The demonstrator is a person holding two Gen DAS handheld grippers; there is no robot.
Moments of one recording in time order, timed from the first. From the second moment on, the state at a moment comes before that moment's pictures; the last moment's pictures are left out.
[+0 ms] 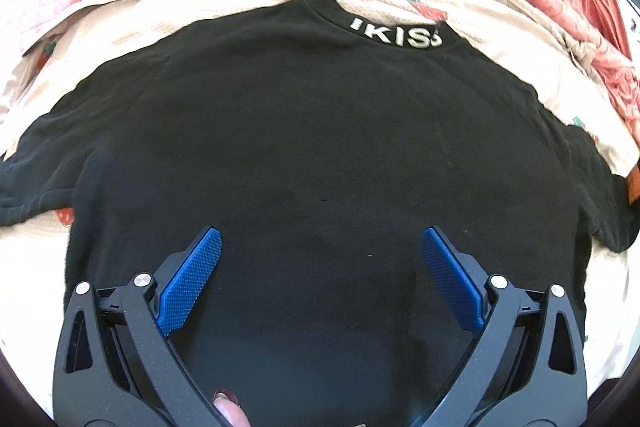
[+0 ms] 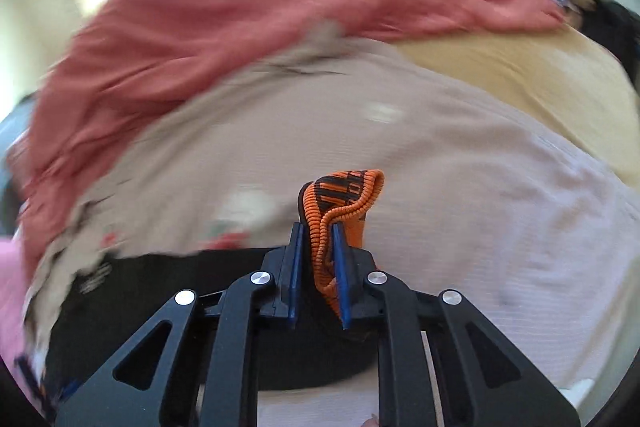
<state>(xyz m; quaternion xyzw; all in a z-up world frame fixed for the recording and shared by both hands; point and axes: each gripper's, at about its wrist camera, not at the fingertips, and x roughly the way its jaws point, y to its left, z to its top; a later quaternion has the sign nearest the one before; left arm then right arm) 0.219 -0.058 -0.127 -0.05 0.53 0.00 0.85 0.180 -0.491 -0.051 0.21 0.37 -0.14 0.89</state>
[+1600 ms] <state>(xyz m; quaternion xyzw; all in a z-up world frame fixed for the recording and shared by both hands) 0.236 -0.061 -0.076 -0.11 0.50 -0.10 0.85 0.236 -0.284 -0.086 0.09 0.45 0.09 0.88</state>
